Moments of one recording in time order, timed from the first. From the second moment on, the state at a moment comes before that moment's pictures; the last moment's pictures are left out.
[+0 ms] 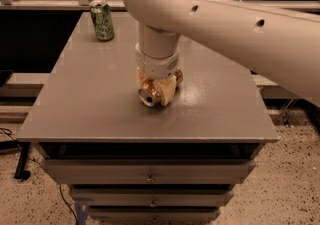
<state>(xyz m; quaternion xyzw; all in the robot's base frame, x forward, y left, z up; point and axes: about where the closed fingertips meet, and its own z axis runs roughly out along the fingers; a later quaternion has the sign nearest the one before) 0.541 0.002 0.826 -0.93 0.36 -0.05 0.06</state>
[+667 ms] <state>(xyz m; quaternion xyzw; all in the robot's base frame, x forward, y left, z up) 0.545 -0.005 0.828 -0.93 0.35 -0.07 0.04</state>
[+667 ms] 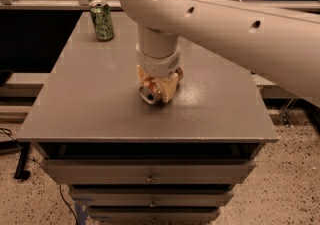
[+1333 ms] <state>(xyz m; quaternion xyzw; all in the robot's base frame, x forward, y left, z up) 0.552 -0.012 0.844 -0.92 0.37 -0.06 0.05</state>
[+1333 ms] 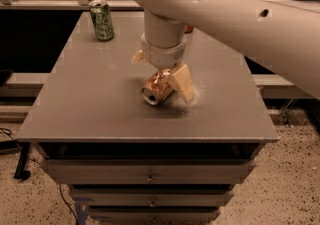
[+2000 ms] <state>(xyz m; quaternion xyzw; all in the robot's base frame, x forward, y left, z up) 0.577 -0.083 0.892 -0.85 0.51 0.05 0.13</state>
